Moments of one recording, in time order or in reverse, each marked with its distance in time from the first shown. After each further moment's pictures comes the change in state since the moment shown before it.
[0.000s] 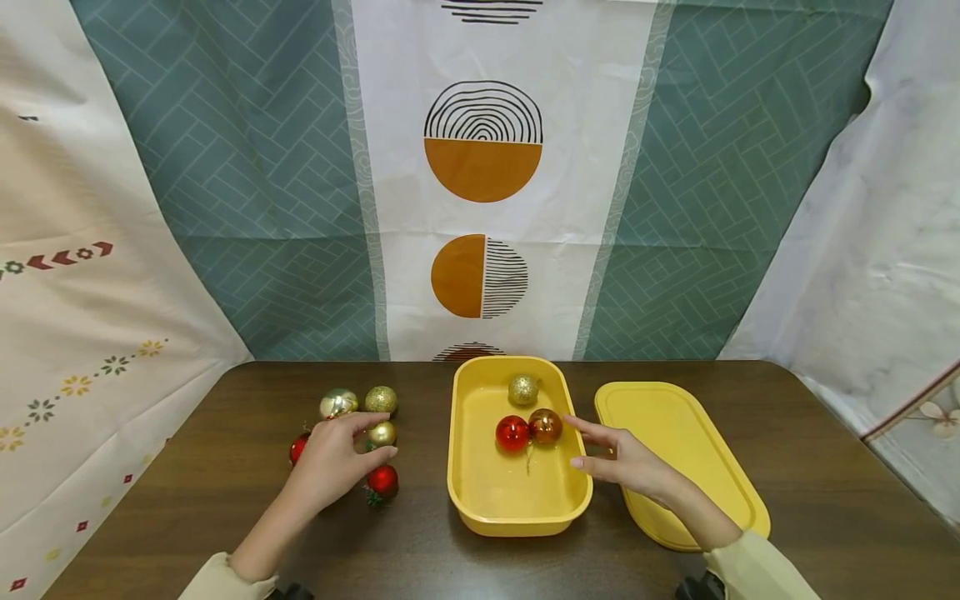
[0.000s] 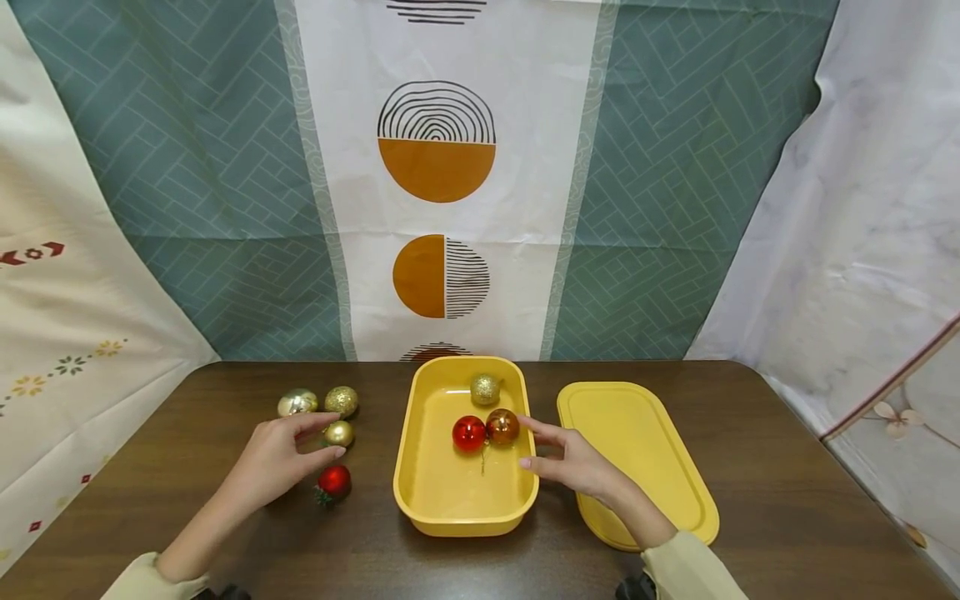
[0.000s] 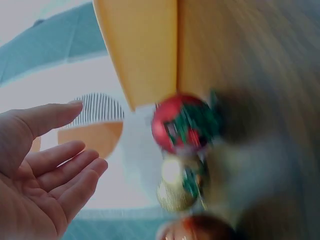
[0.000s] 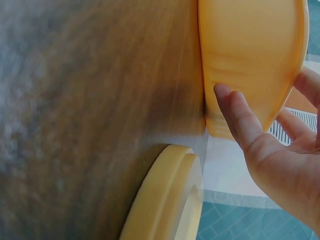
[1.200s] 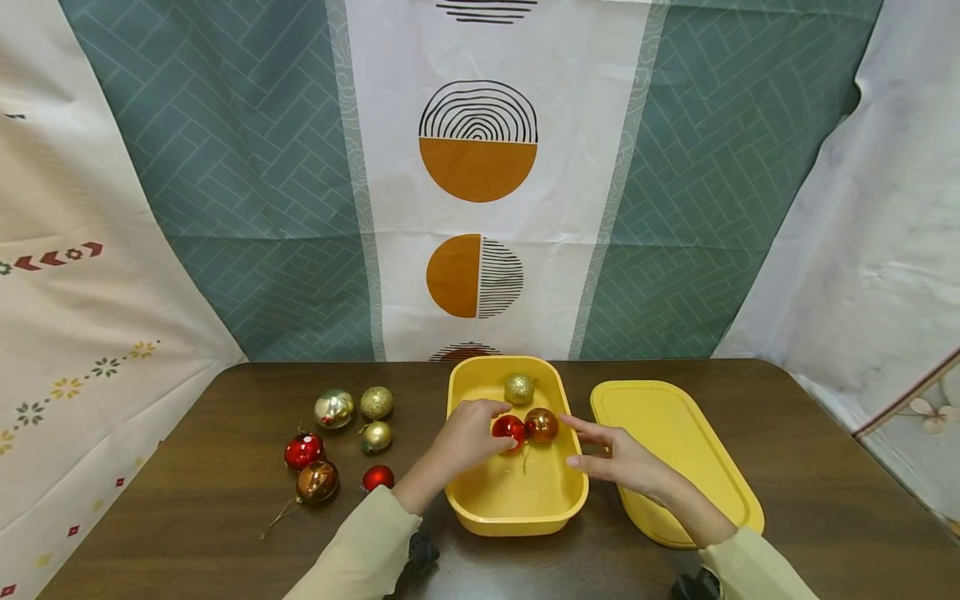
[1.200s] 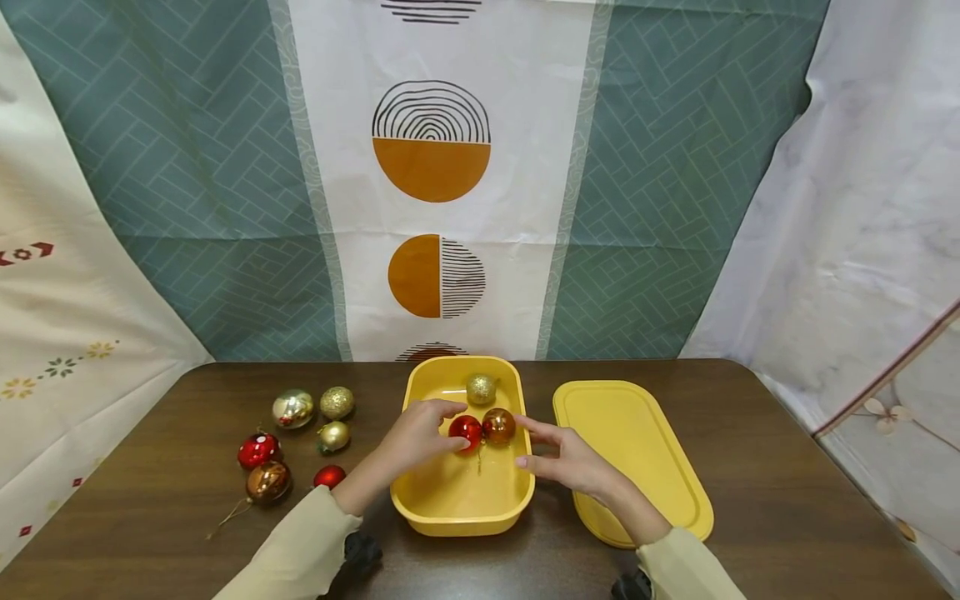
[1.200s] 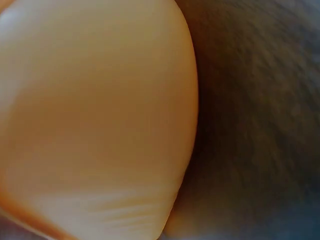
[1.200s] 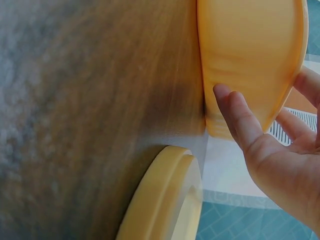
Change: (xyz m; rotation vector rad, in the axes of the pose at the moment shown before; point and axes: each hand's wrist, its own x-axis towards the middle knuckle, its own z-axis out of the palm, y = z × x) left_hand 0.062 0.074 0.110 -0.036 -0.258 0.206; right_hand 0.000 0.000 -0.001 -0.022 -0.005 -0.004
